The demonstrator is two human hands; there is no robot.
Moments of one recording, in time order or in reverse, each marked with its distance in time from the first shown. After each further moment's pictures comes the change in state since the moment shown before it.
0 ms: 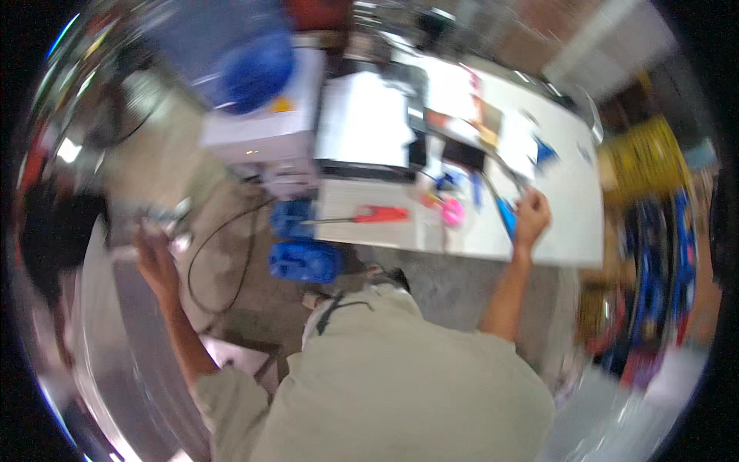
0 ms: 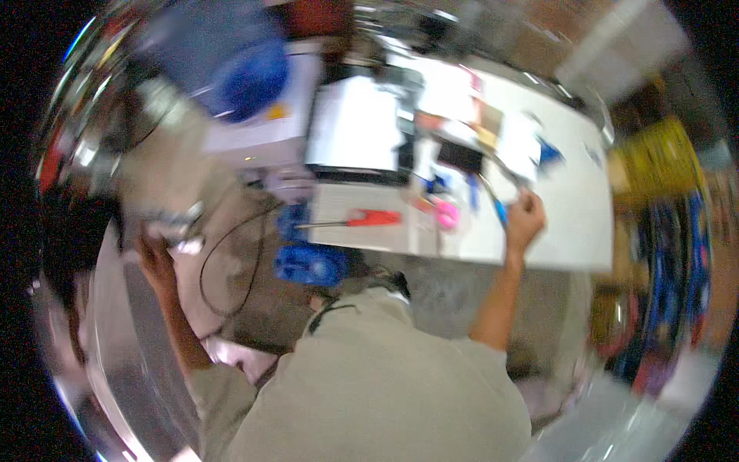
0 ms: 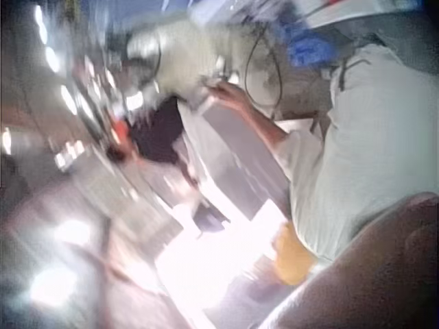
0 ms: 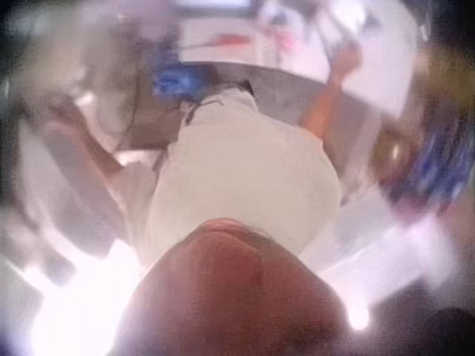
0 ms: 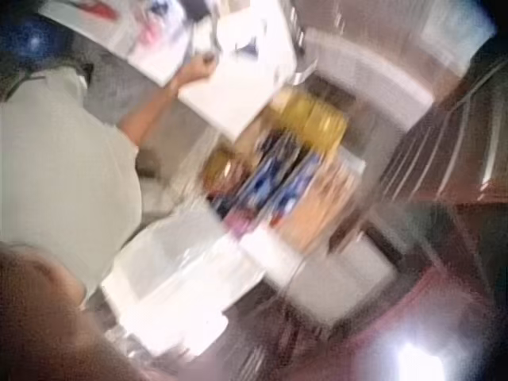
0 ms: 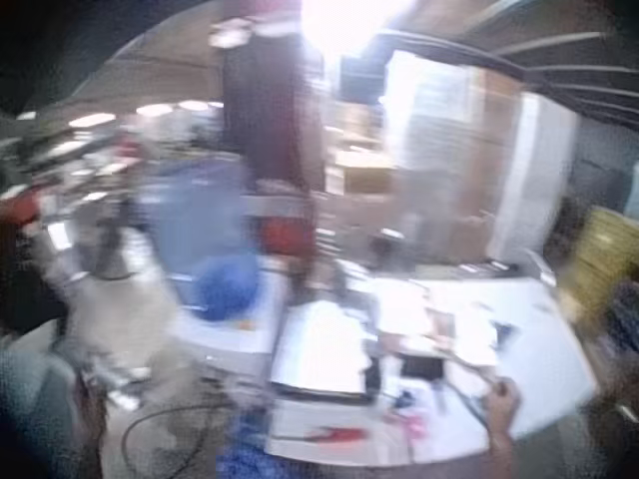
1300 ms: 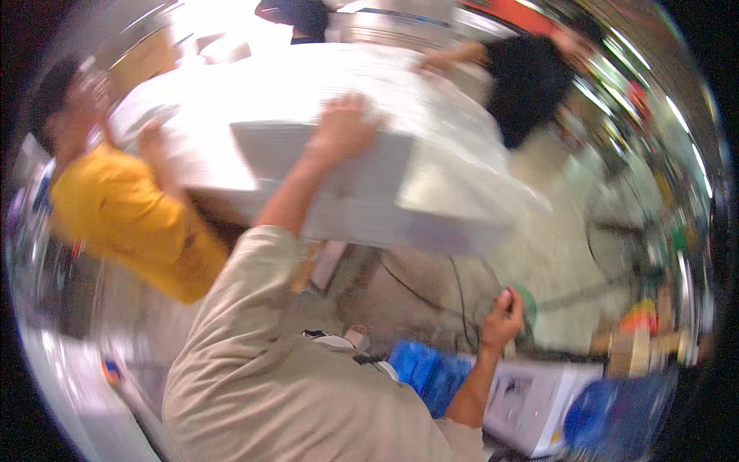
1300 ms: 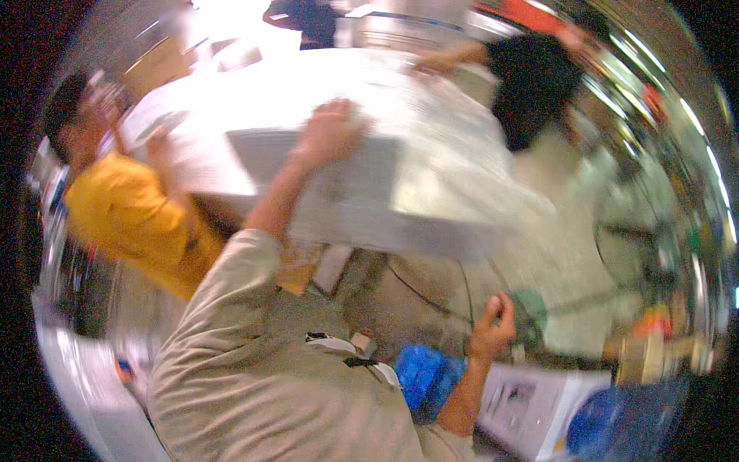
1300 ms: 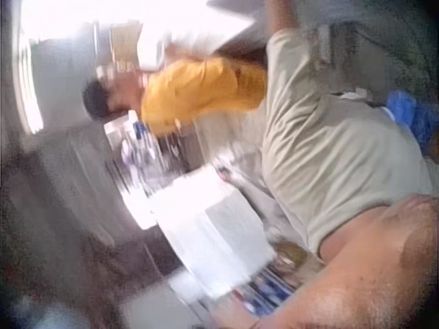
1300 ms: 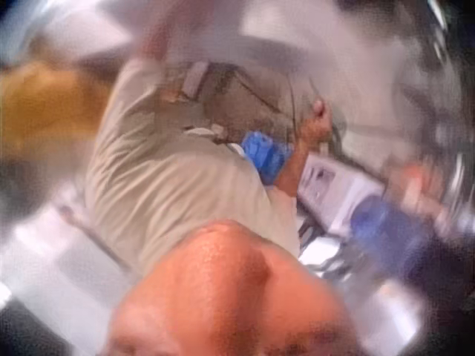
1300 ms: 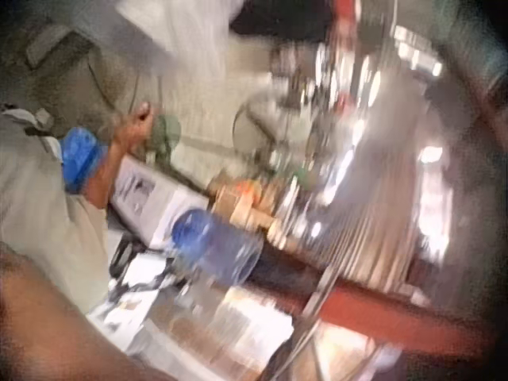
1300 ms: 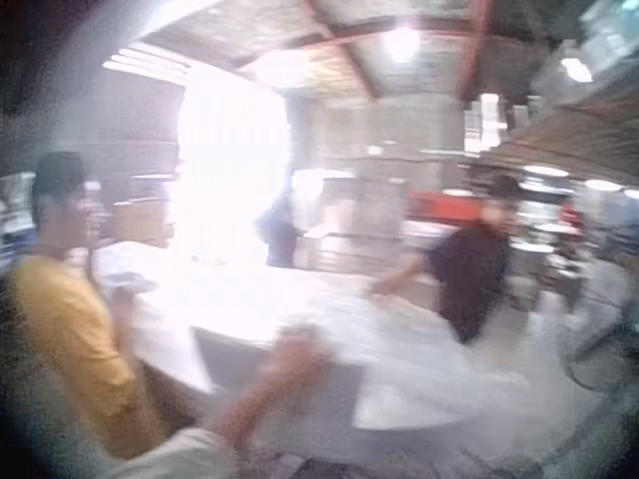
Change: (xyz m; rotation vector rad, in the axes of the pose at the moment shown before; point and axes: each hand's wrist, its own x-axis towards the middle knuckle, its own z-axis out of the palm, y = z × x) left_hand -0.133 -0.196 -0.504 1.079 0.393 -0.781; right_hand -0.590 -0.394 0.351 0.525 -1.339 -0.996
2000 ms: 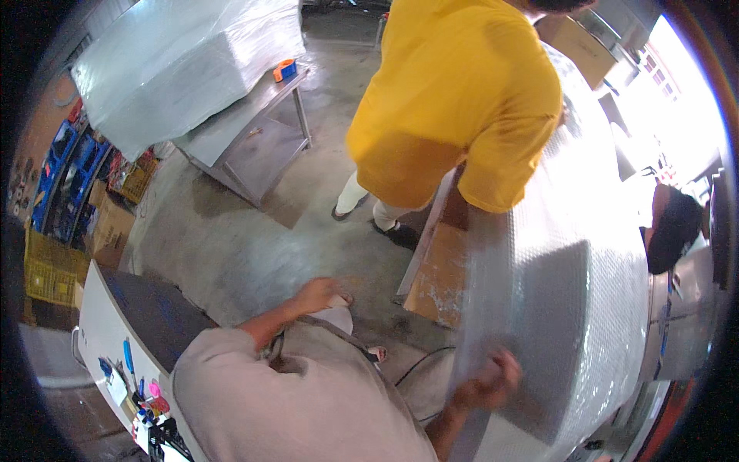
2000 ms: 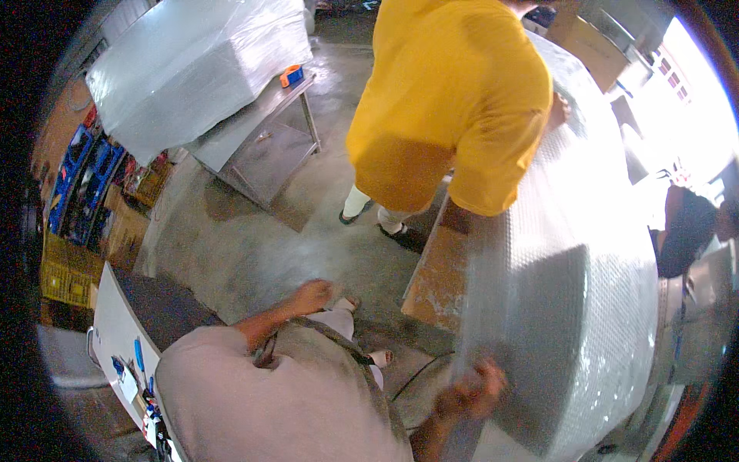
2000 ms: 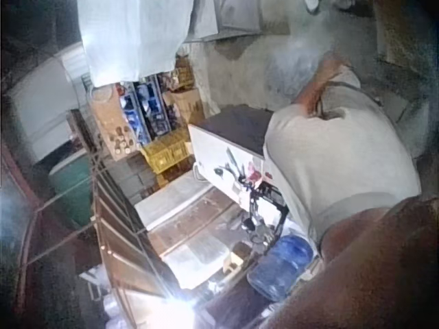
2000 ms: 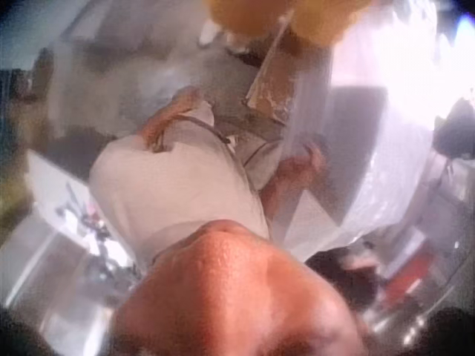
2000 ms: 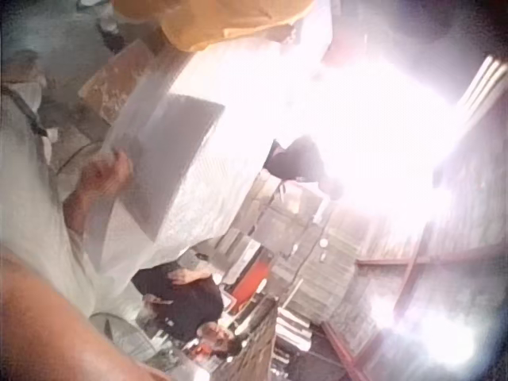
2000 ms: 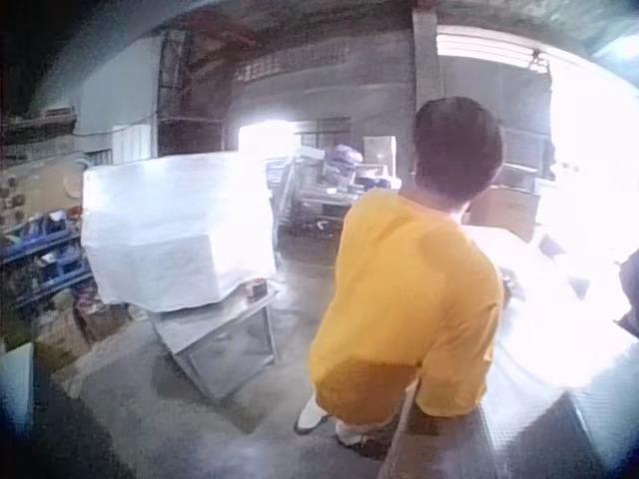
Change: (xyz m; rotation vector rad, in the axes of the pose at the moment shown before) left_hand -0.586 0.061 0.097 -0.294 -0.002 -1.395; right_hand -0.038 -0.225 0.238 1.046 -0.864 -1.049
